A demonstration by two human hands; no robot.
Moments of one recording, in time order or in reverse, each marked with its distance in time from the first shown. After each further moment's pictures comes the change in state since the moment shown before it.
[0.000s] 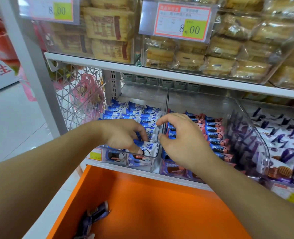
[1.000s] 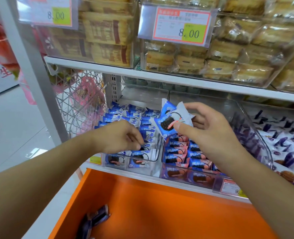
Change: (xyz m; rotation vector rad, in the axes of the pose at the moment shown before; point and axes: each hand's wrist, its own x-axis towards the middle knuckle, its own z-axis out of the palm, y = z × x) left_hand 0.003 -0.023 0.011 -0.133 0.241 0.159; right_hand -0.001 0.017 -0.039 0.582 0.084 0.129
